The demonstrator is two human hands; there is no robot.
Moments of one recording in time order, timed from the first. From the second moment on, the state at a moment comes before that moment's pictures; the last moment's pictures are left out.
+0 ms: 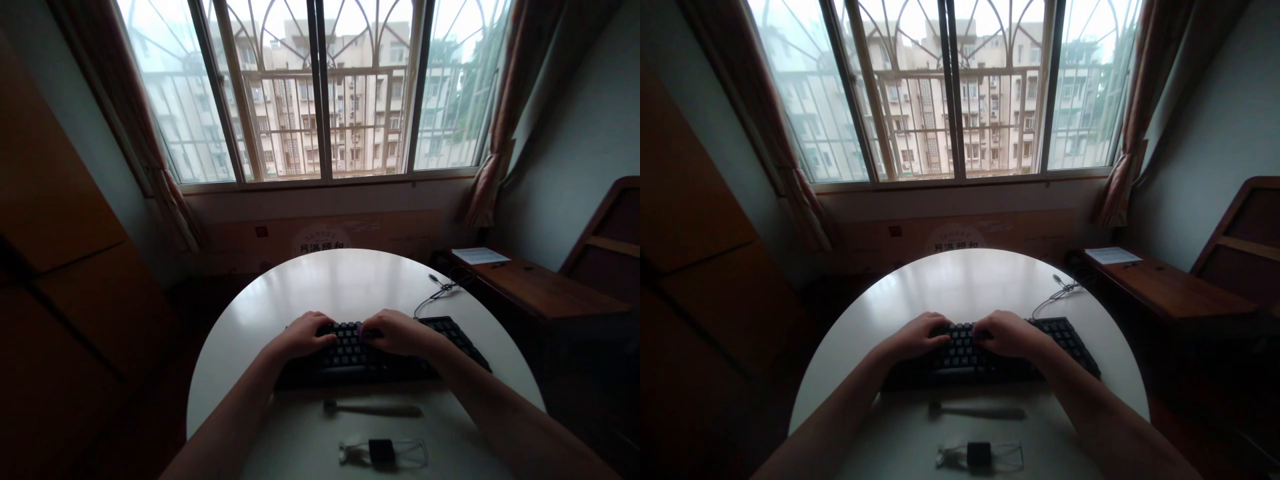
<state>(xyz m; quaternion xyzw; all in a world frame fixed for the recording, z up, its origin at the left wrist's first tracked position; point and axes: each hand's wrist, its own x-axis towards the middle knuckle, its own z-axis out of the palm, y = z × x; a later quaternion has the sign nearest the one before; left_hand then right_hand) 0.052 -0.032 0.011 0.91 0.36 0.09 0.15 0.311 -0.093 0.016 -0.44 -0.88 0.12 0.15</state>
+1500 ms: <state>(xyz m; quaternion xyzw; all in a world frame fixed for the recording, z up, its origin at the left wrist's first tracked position) 0.051 -0.029 0.008 0.92 0.36 0.09 0.15 0.301 -0.096 0.012 -0.48 -0.87 0.08 0.12</state>
